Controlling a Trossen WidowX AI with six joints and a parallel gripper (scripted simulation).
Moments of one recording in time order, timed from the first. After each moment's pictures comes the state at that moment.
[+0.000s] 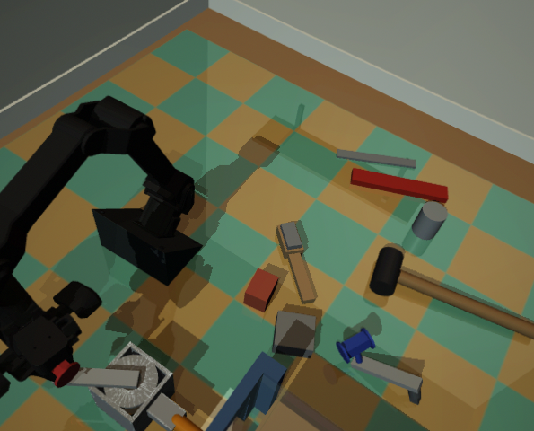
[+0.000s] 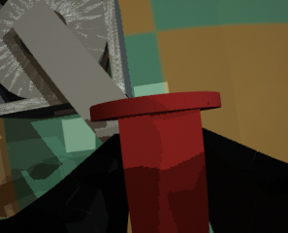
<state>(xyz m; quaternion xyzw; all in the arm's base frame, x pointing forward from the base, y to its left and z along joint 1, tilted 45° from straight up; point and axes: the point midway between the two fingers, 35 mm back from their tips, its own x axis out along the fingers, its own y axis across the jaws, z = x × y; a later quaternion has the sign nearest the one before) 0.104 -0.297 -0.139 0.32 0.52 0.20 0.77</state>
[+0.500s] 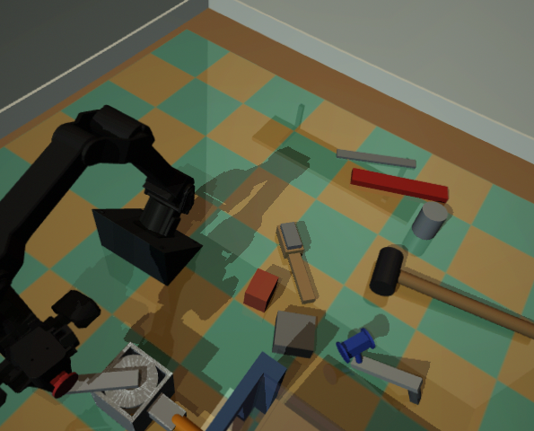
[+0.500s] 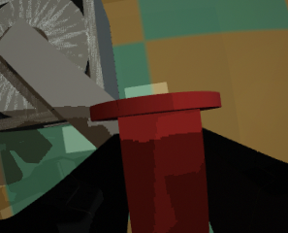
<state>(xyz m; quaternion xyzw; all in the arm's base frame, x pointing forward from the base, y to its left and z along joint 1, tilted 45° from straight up) 0.113 -0.305 -0.147 0.32 0.52 0.20 0.76</state>
